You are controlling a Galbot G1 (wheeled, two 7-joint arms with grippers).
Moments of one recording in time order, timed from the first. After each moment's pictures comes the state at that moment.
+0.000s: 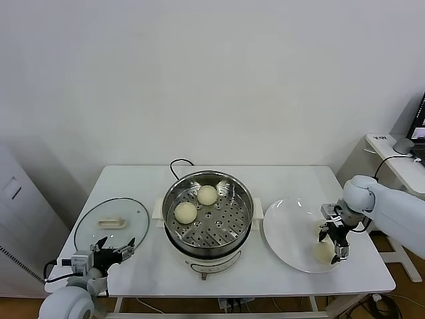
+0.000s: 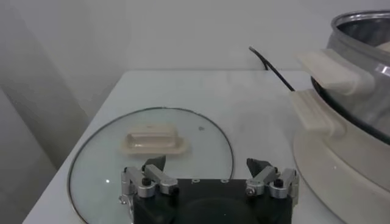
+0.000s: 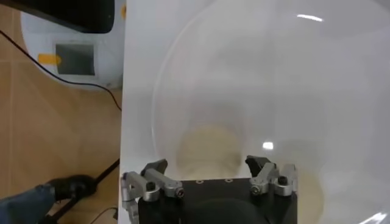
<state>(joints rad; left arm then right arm) 1.42 -1.08 -0.52 -2.00 -0.53 0.55 -0.21 0.04 0.59 -0.96 1.18 -0.02 -0.10 -1.24</state>
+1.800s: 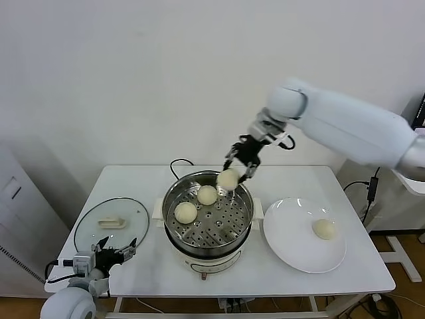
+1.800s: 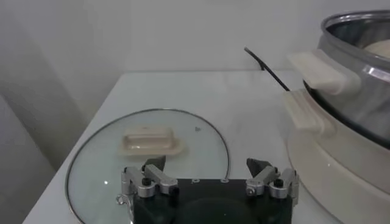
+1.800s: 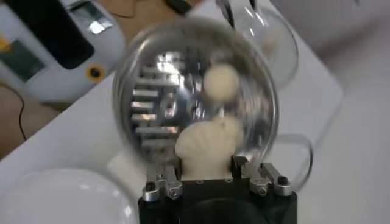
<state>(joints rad) 1.42 -1.09 -0.51 -2.01 -0.51 0.56 -0.21 0.64 1.05 -1.17 1.30 0.34 0.37 -1.29</state>
